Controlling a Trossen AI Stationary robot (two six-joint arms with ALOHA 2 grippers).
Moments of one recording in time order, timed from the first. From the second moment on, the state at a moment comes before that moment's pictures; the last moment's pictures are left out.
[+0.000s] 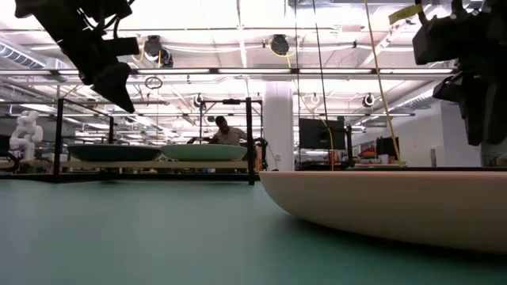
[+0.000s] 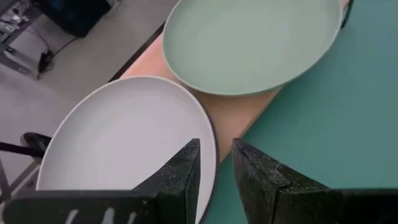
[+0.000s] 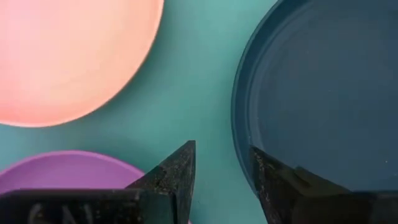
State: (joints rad) left arm 0.15 0.88 0.65 -0.70 -0.59 -0.27; right arm 0.51 1.26 0.72 -0.75 0.12 0.74
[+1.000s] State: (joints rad) left arm 0.12 0.88 0.65 -0.70 -0.55 -0.27; right arm 0.48 1.45 0.72 -0.74 0.16 0.50
